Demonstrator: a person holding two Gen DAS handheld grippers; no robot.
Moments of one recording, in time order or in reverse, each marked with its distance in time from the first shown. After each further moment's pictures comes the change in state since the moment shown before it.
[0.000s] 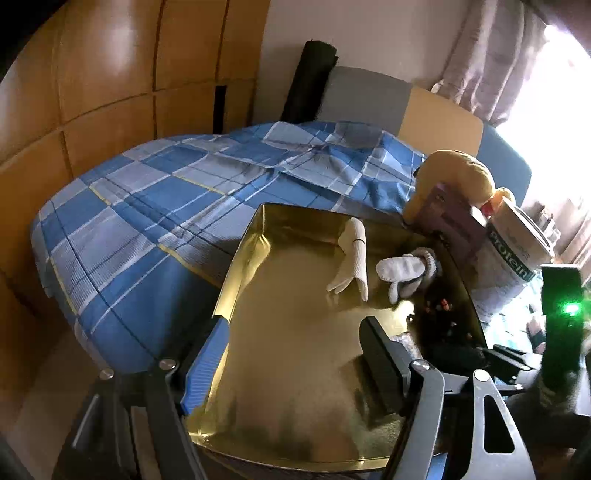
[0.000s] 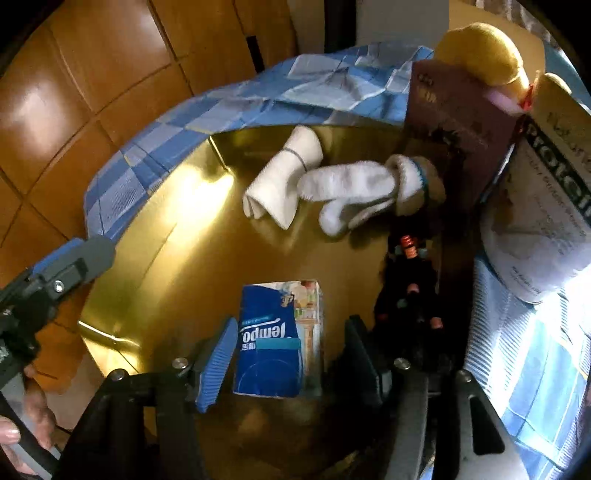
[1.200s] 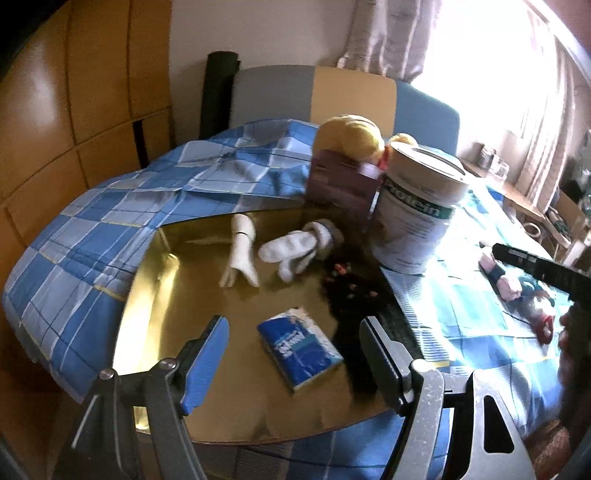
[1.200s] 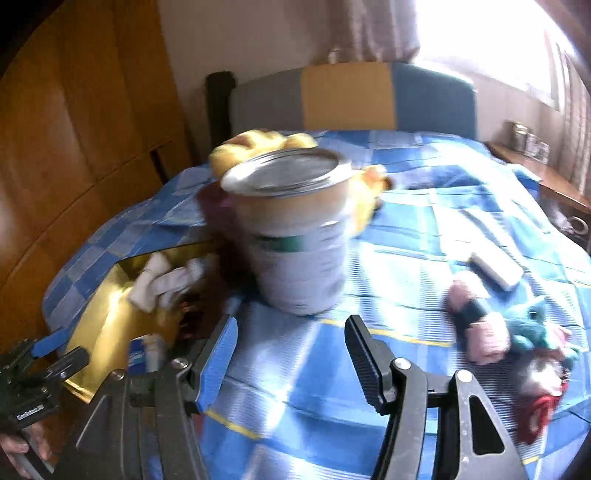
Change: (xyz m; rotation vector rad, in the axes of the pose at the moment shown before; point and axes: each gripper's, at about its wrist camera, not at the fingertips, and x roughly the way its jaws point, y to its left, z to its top) left arm -0.027 -0.097 -0.023 0.277 0.006 -0.149; right arm -0.155 -0.136 -0.055 0.280 -0.362 -0.260
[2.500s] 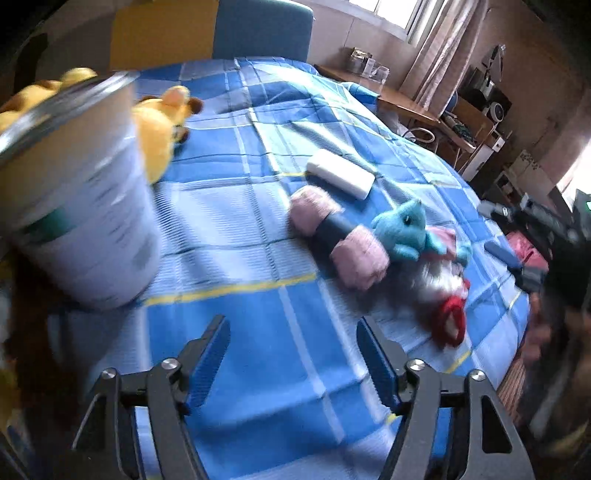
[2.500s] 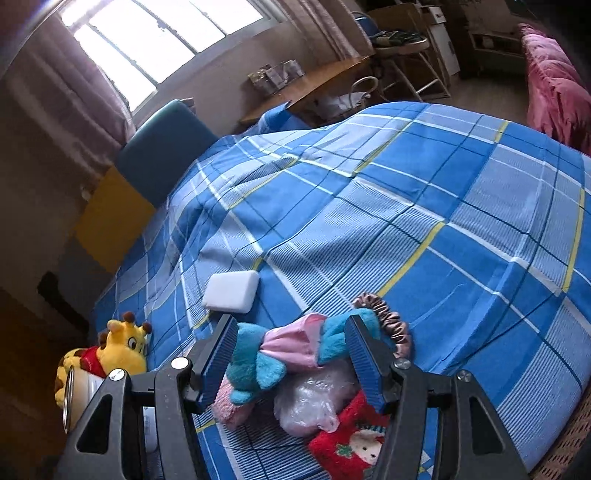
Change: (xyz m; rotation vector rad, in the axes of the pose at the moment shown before) left arm 0.130 -0.284 0.049 0.270 0.324 -0.440; right arm -0.061 -0.304 -0.056 0.887 -0.151 -0.276
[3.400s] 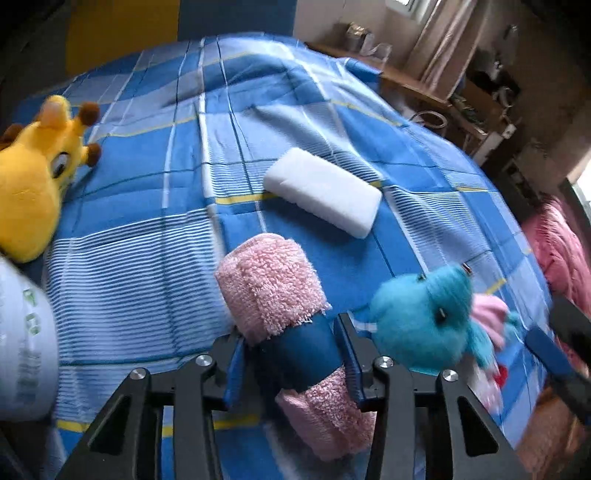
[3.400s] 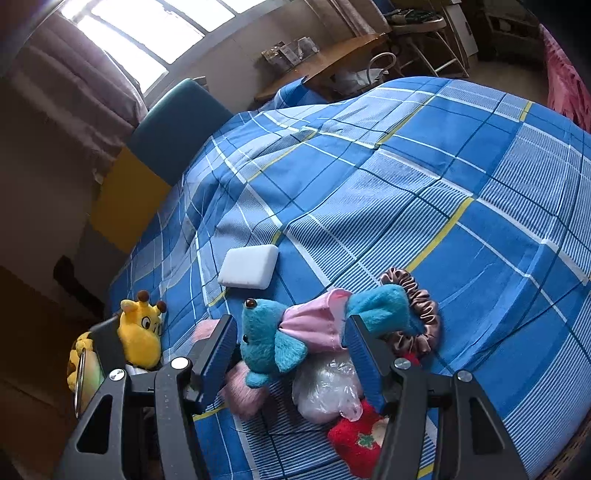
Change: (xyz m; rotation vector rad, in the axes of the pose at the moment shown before) left arm 0.103 -0.035 0.068 0.043 0.053 0.023; right arm 0.013 0.003 -0.006 -0.002 0.089 0.071
